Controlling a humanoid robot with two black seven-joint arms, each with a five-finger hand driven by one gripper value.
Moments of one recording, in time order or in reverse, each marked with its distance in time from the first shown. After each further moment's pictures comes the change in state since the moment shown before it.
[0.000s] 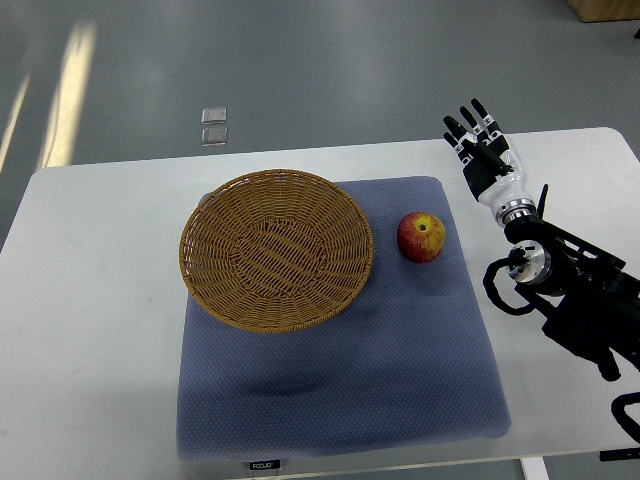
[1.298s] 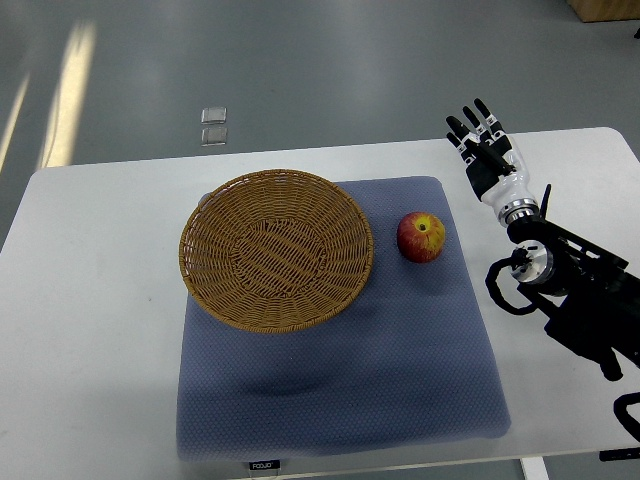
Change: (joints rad) left arm 0.002 0.000 0.004 -0.005 0.001 -0.001 -0.007; right arm -0.001 -0.007 0.000 0.000 0.000 0.000 0.000
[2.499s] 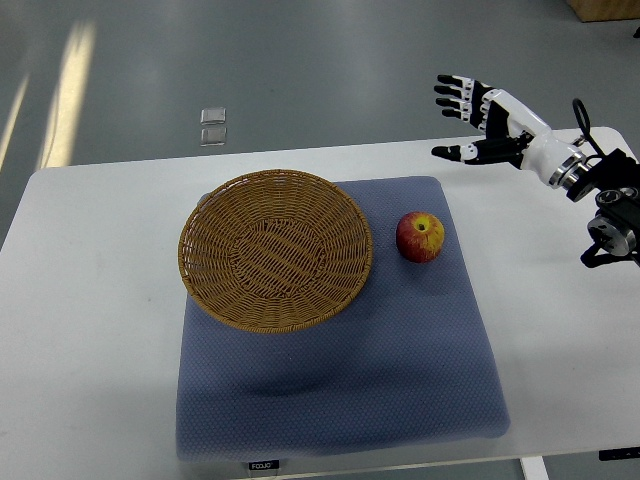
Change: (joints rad) left arm 0.001 0.000 0.000 0.000 0.000 0.000 0.000; right arm 0.078 -0.287 -0.027 0.189 -1.042 0.108 0.059
